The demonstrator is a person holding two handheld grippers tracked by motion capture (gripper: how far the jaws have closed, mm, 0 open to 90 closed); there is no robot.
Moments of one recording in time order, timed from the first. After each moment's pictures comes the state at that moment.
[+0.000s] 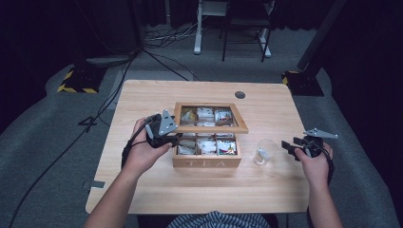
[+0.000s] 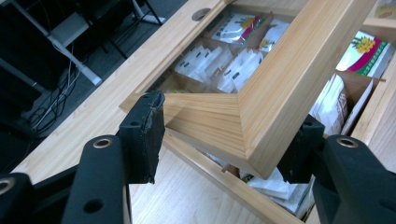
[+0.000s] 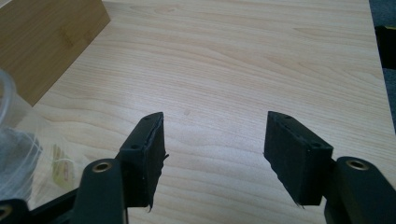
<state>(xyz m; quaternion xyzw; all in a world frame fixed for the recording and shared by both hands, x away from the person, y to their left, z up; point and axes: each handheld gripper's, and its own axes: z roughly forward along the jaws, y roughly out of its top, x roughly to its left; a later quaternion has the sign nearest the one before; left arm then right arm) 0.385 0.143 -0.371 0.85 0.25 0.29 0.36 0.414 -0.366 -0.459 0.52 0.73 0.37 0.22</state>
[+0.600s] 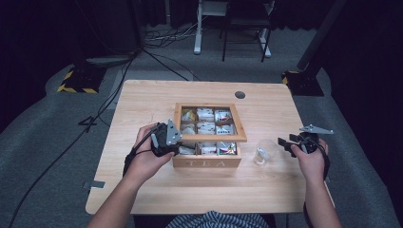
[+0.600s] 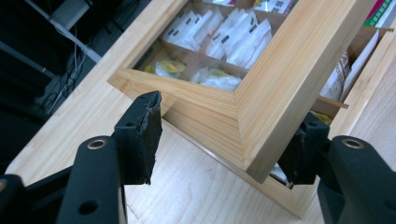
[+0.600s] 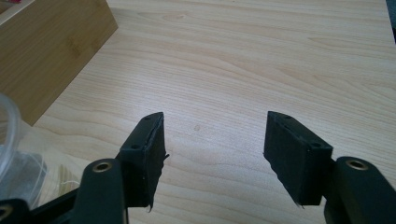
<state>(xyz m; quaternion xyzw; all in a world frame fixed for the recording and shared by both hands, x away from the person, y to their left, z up) 0.371 0.133 -0.387 0.87 0.25 0.30 0.30 0.426 -0.357 -0.458 0.52 0.74 0.38 0.21</state>
